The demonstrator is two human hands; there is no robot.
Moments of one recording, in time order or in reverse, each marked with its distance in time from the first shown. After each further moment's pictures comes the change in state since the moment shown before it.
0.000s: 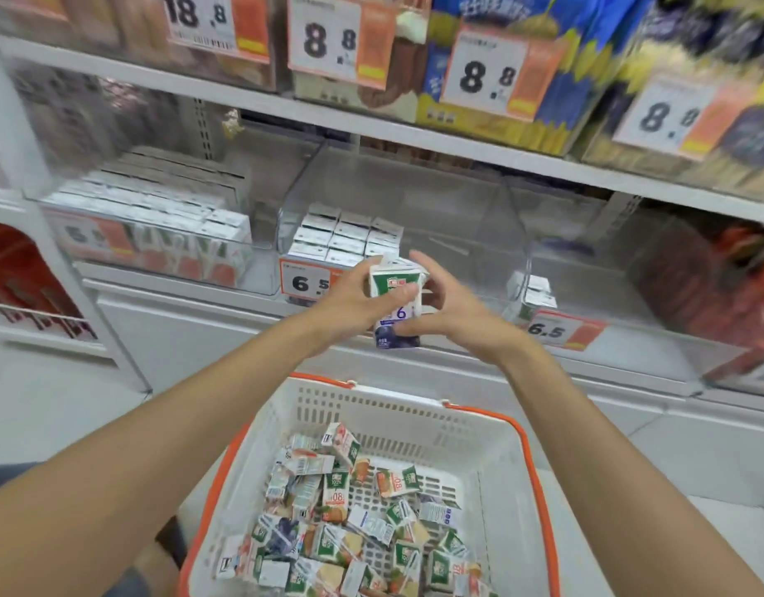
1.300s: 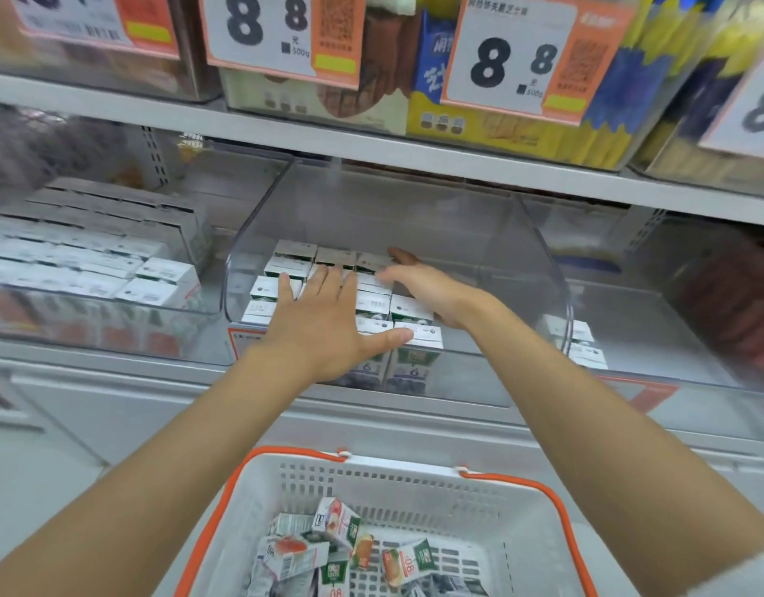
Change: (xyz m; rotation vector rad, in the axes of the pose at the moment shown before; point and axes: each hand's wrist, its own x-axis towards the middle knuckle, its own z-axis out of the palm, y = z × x) left_hand 0.089 -0.023 -0.031 1.318 -0.029 -0.081; right_hand 0.159 0.023 -0.039 -0.163 0.072 0.251
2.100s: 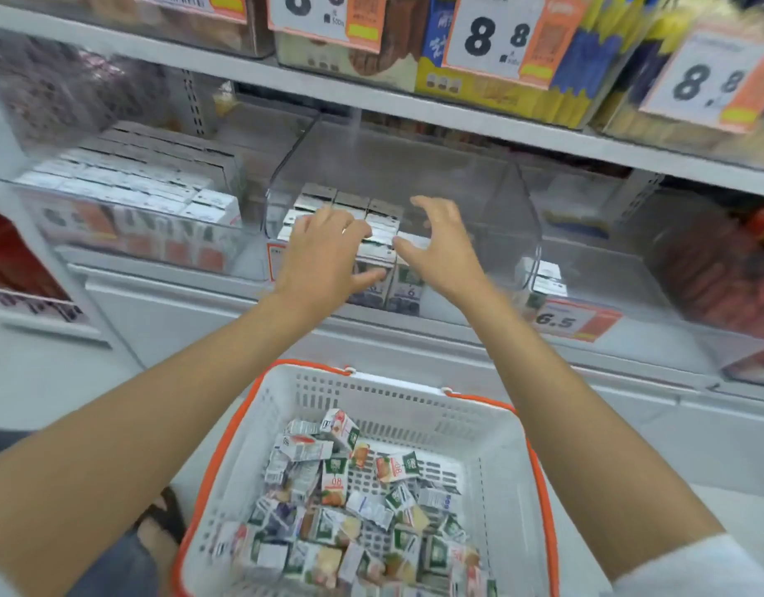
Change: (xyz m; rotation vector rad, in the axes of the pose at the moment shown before) left_hand -0.063 0.006 -0.001 -0.040 0.512 0.144; right_hand -0.096 0.007 0.024 -0.384 0.392 -0.374
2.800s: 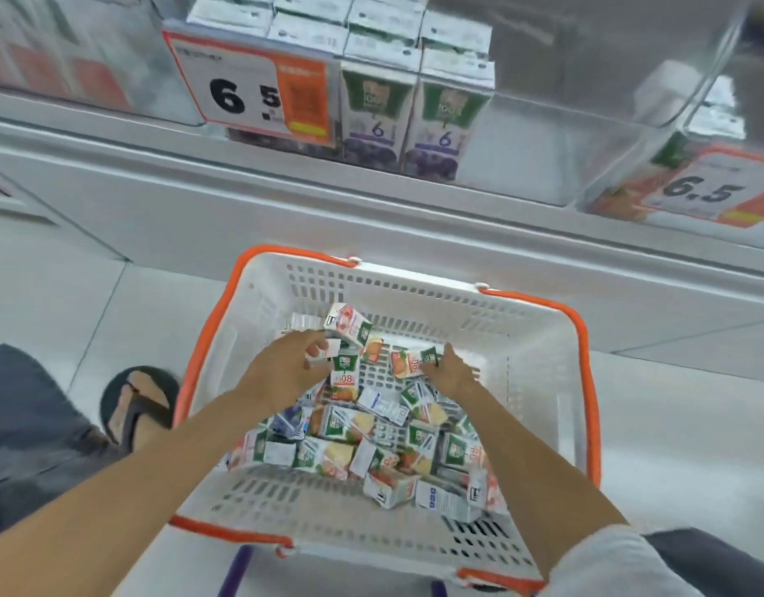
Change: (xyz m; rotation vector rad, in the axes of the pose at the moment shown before) left_hand -0.218 -0.014 0.176 -0.531 -0.797 -0.523; right_hand -0.217 0.240 0.226 0.009 -0.691 0.937
